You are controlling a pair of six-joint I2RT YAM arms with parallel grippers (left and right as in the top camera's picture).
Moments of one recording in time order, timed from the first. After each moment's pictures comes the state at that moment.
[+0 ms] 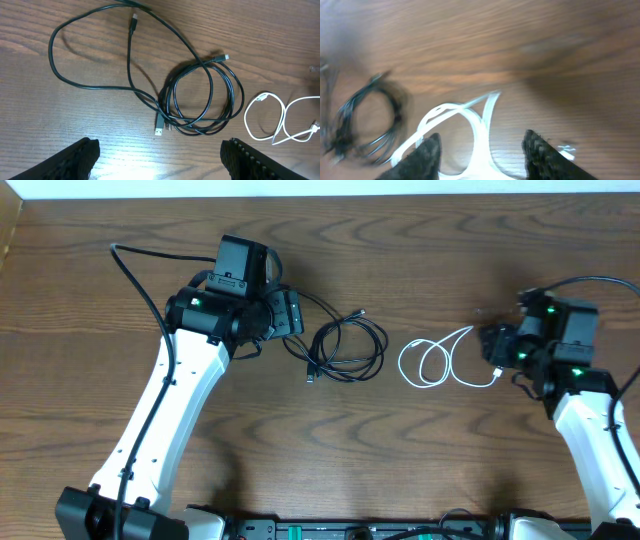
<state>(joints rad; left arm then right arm) -0.28 1.52 1.41 -0.98 0.10 -0.43 -0.10 1.31 0.81 -0.37 -0.30 0.18</state>
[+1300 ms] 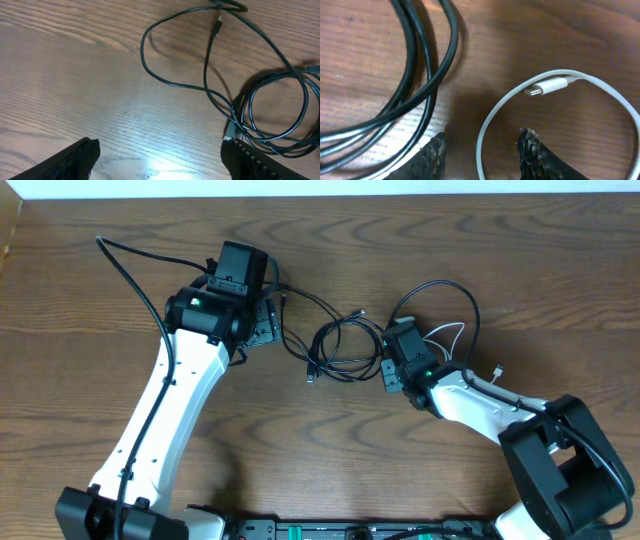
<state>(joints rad) -0.28 1.52 1.41 -1.09 -0.23 -0.43 0.53 1.74 0.81 -0.12 0.20 0.29</state>
